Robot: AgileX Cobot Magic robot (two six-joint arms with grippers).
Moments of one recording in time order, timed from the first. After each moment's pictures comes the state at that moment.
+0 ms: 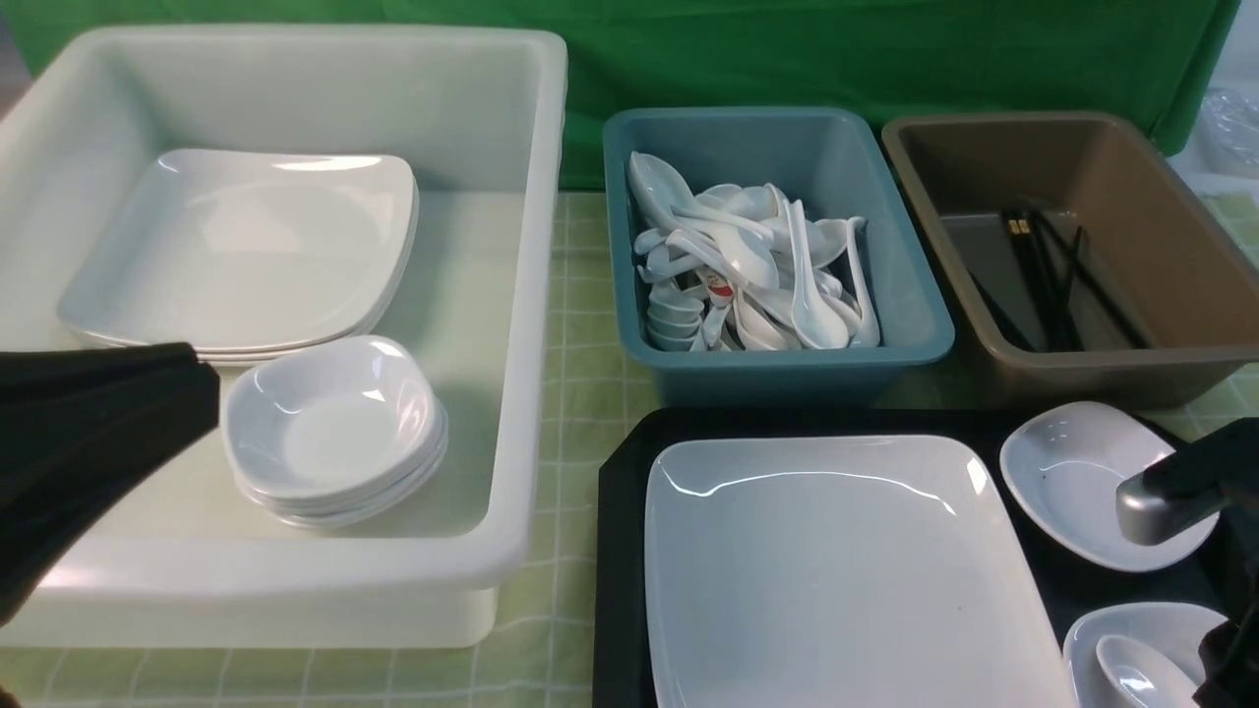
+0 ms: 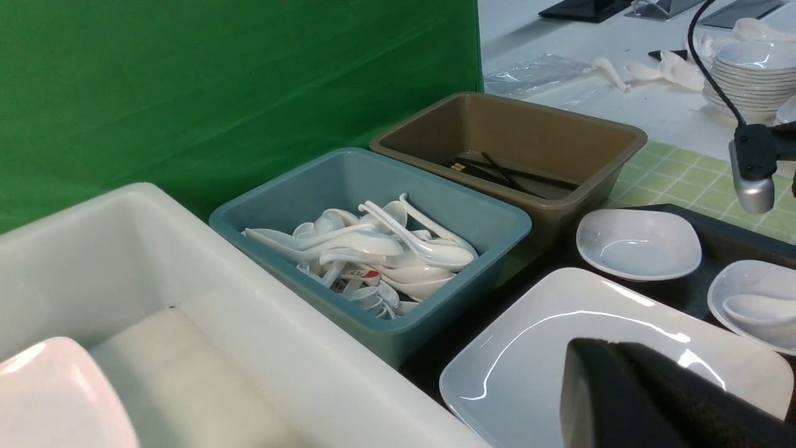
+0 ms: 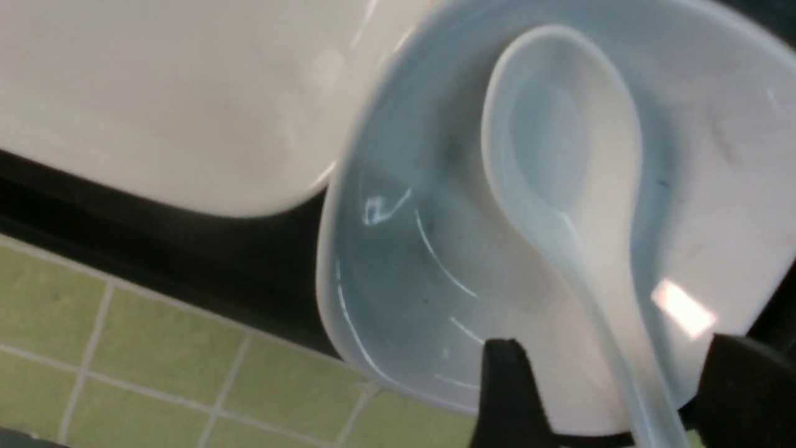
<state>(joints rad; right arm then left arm) 0.12 1.36 -0.78 -0.05 0.96 -0.31 -0.37 0.50 -0.72 -0.57 0.60 0.68</state>
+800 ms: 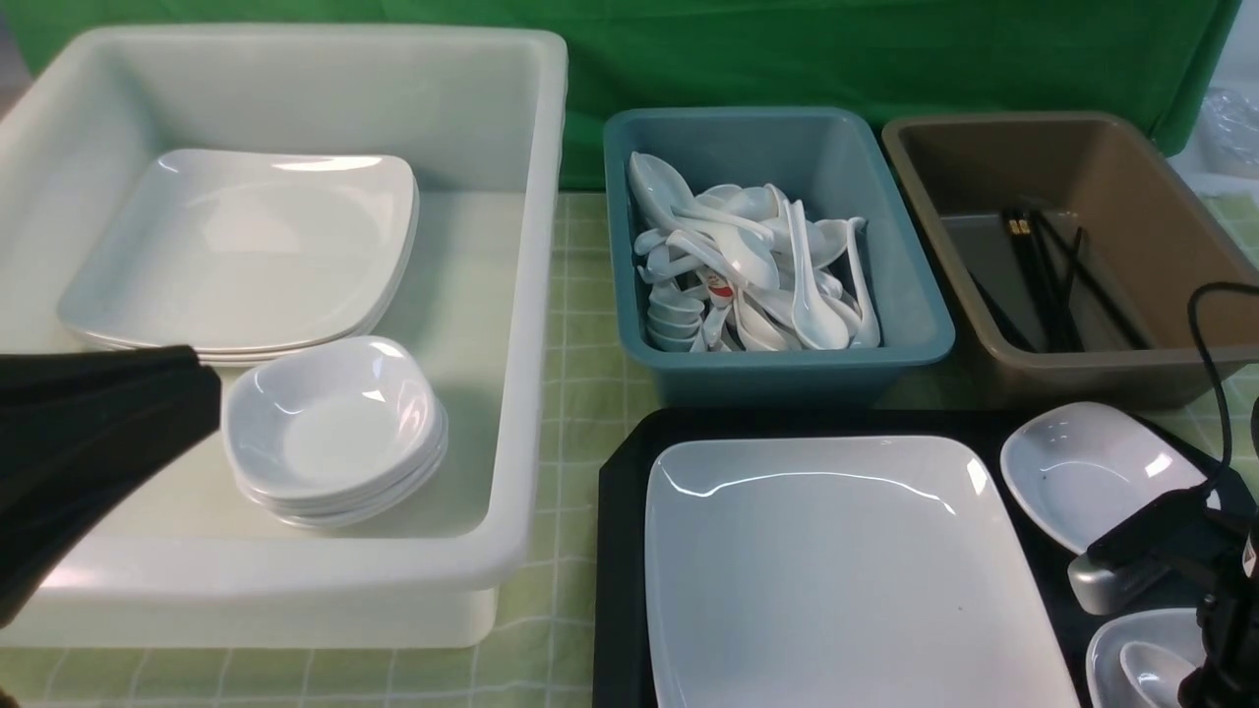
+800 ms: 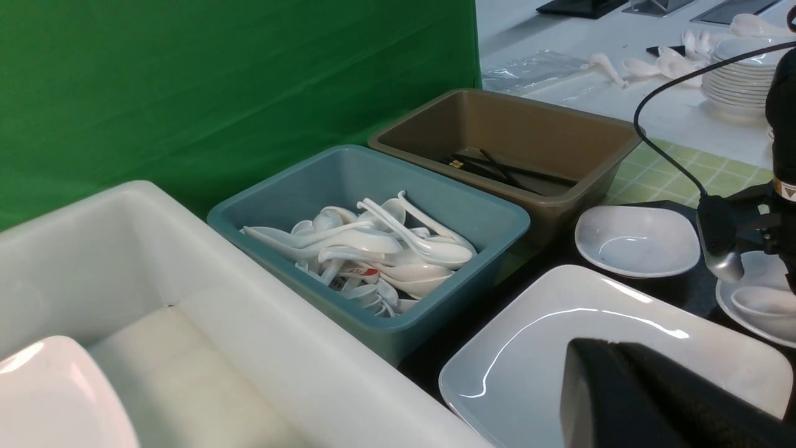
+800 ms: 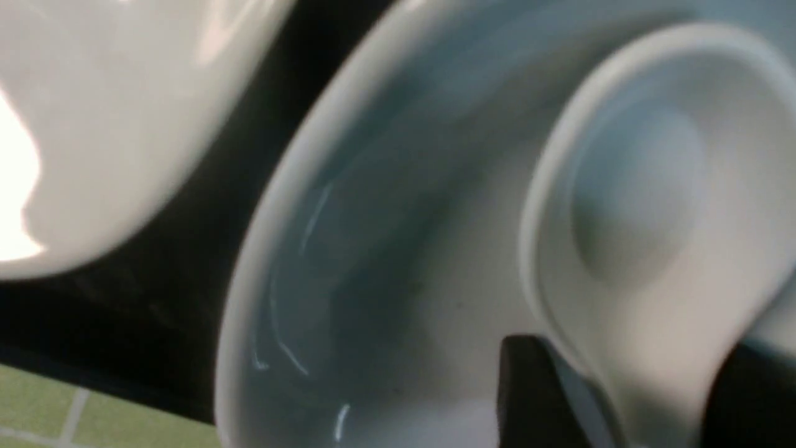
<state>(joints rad) 0.12 1.62 -0.76 -0.17 0.89 -0.31 -0.37 0.50 -0.72 -0.57 0.60 0.69</state>
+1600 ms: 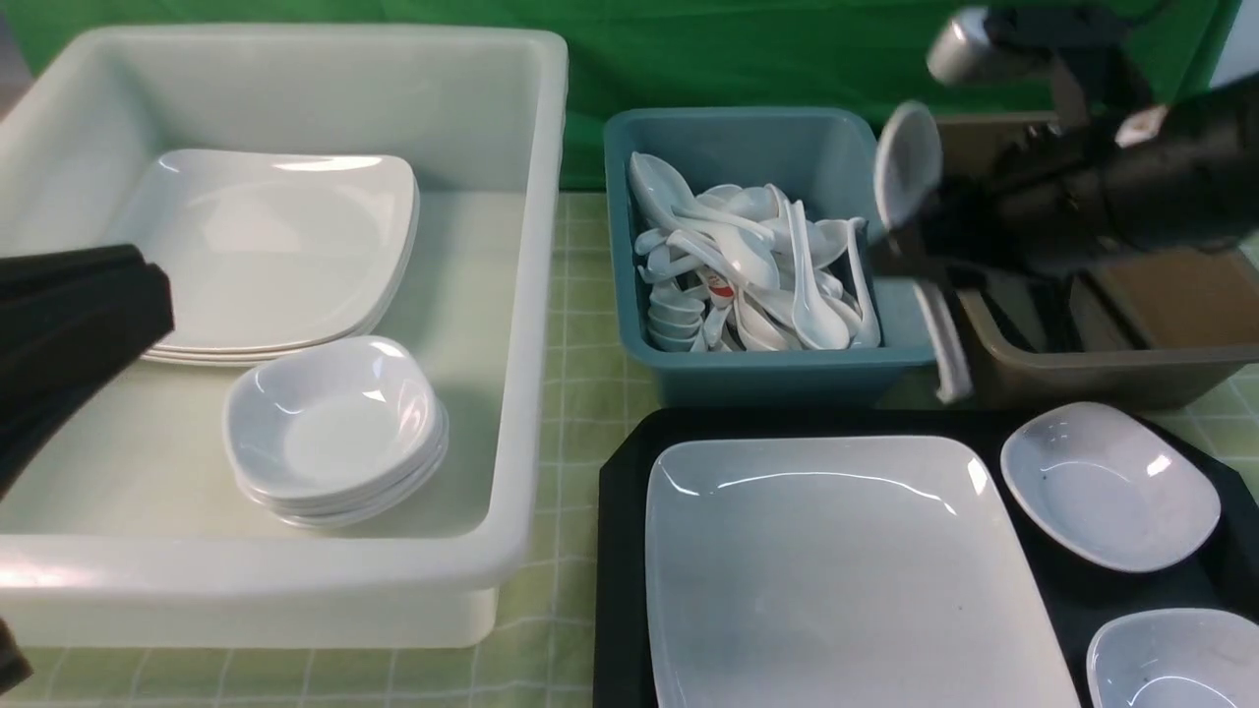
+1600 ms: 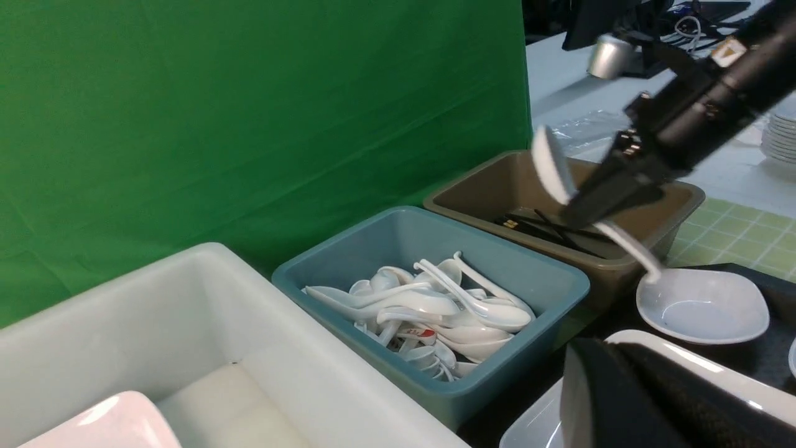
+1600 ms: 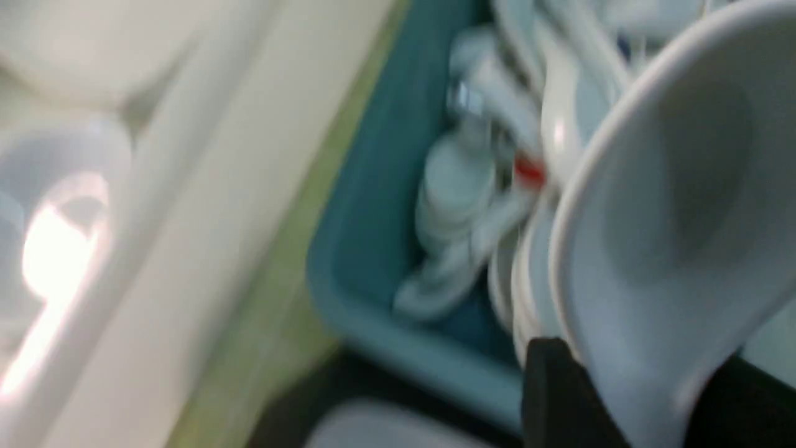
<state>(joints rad) 0.31 1.62 -1.31 0.52 0.38 -0.37 -0.37 0.50 -0.72 -0.57 0.47 0.71</state>
